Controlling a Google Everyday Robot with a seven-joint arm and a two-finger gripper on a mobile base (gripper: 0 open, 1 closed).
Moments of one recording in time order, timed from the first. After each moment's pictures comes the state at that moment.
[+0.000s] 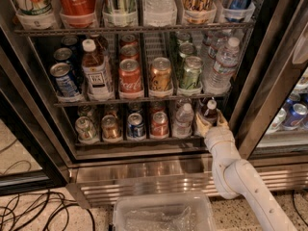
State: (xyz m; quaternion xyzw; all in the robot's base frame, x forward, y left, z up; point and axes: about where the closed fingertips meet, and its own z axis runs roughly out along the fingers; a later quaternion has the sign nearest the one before) arm 0.662 -0.240 0.650 -0.06 0.71 -0.02 0.70
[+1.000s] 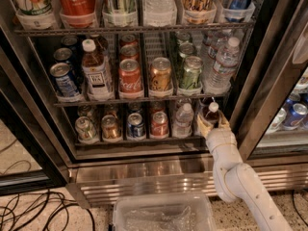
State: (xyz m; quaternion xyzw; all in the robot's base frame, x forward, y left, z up) arm 0.650 -0.240 0.663 -0.05 0.69 -0.02 0.72
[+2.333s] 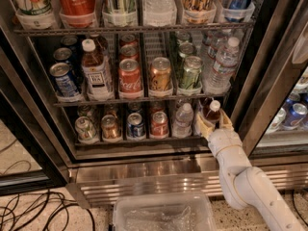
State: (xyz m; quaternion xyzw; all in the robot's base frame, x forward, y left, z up) arm 0.622 -0.230 0.703 -0.07 0.68 0.01 0.73
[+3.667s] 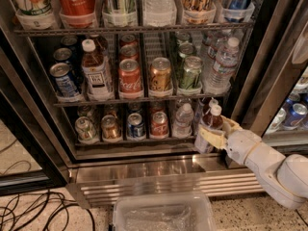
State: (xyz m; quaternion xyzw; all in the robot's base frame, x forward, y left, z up) arm 0.567 -0.204 0.723 -0.23 0.70 0.18 0.65
